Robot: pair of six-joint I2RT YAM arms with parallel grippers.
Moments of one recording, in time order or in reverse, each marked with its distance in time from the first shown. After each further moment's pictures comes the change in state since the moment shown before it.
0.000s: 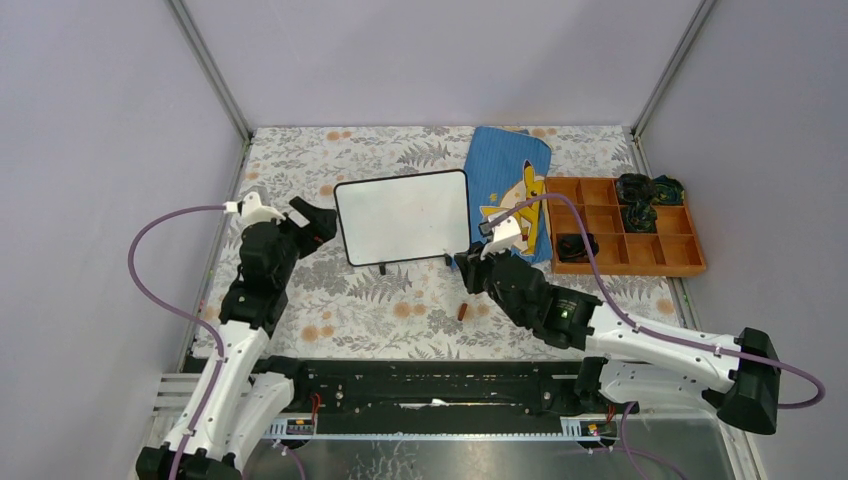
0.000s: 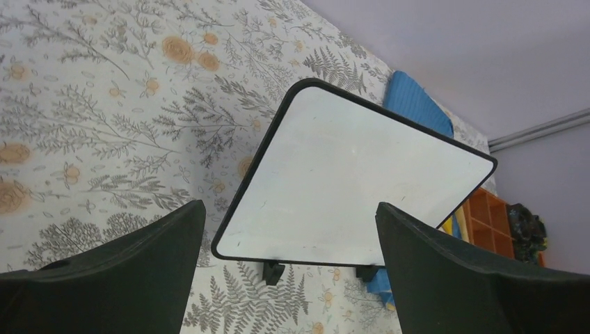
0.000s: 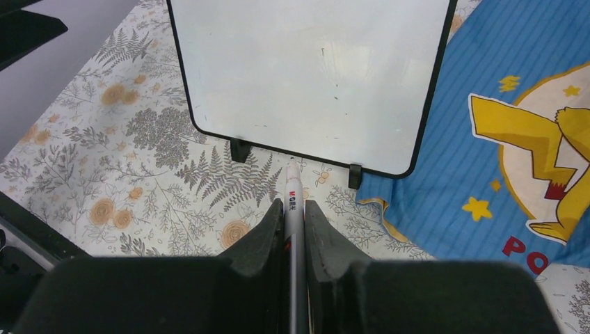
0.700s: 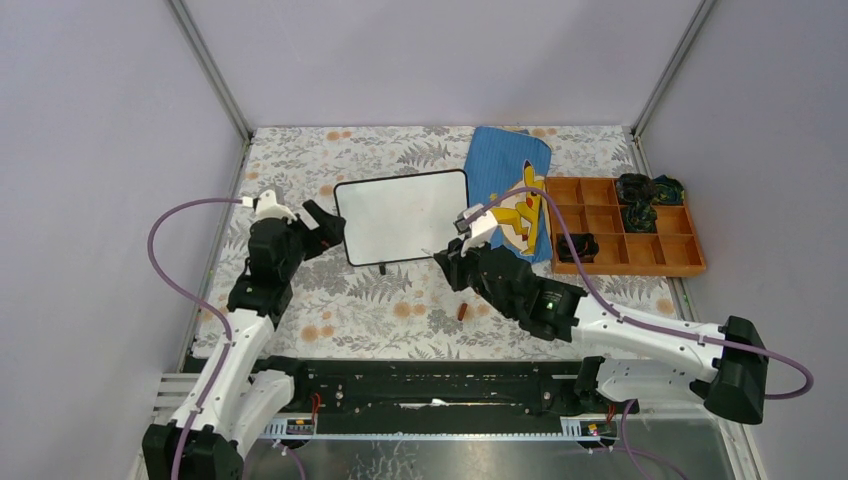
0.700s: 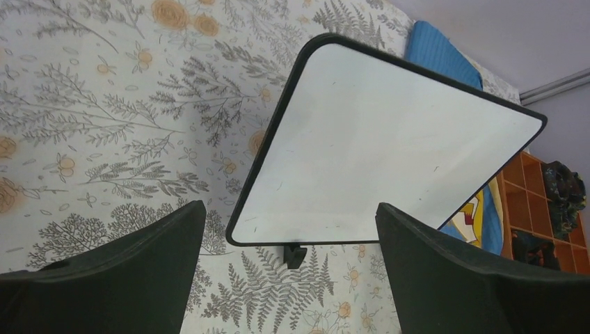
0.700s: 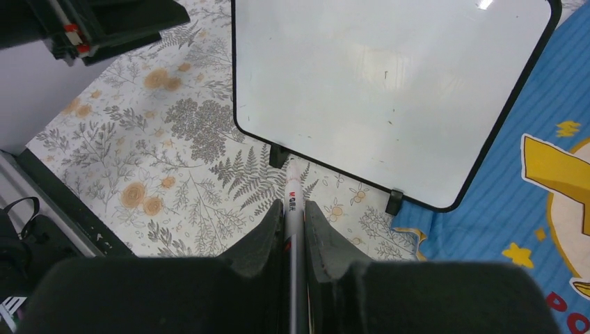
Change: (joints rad) left arm 0.017 0.081 -0.022 0.055 0.090 0.106; right arm 0.000 0.117 0.080 0.067 -0.122 -0.084
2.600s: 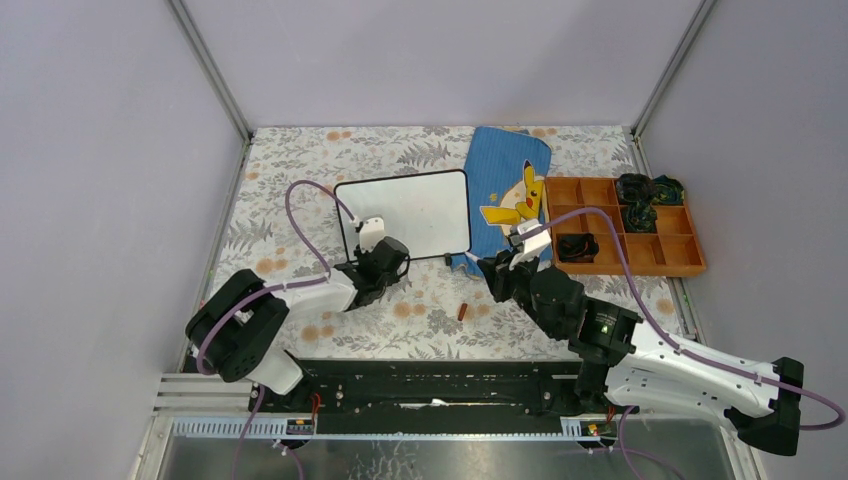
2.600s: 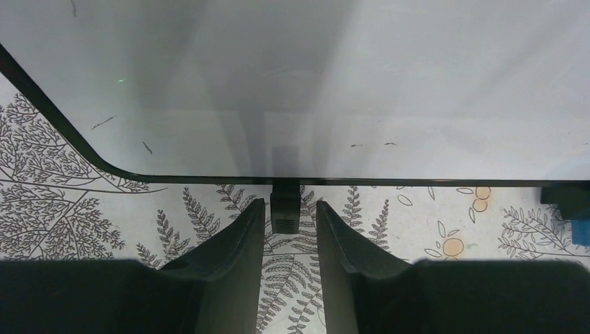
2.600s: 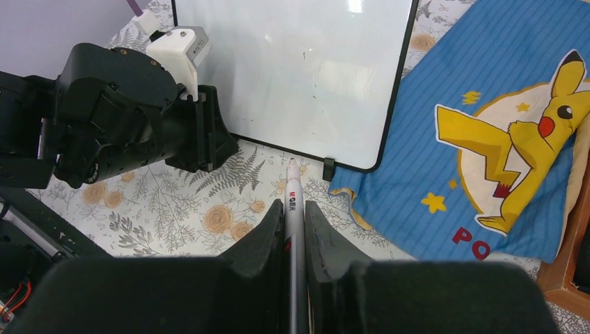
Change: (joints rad) left arm -0.585 0.707 0.044 0.098 -0.531 -0.165; right arm 0.000 -0.347 -0.139 -0.174 0.106 -0.009
